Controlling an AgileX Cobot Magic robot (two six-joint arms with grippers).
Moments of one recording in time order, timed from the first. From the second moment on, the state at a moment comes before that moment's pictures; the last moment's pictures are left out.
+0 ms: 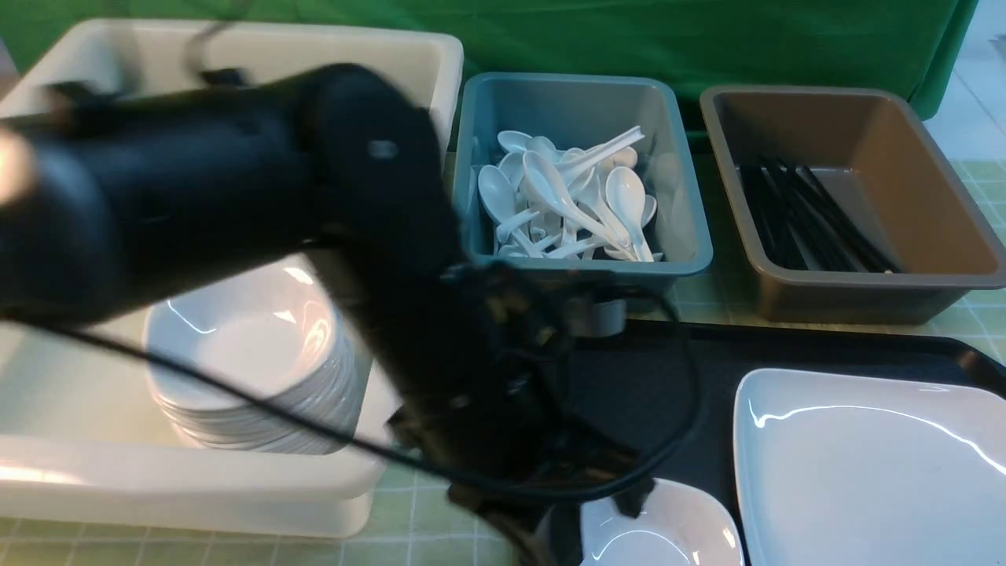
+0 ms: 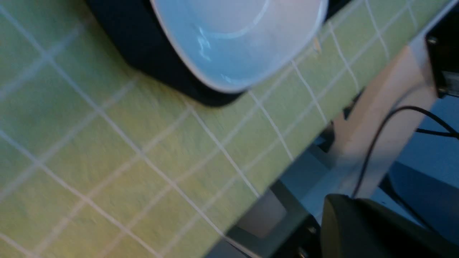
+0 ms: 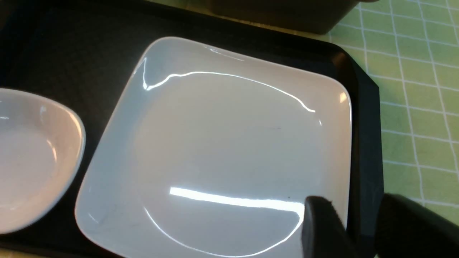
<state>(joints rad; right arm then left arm) 0.10 0.35 -0.57 -0.04 0.94 -0.02 -0.75 1.67 -1.37 -0.42 1.22 -0.04</state>
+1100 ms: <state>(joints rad) 0.10 0.35 -0.57 -0.04 0.94 -0.02 -0.81 2.15 -1.69 -0.12 1.11 0.26</state>
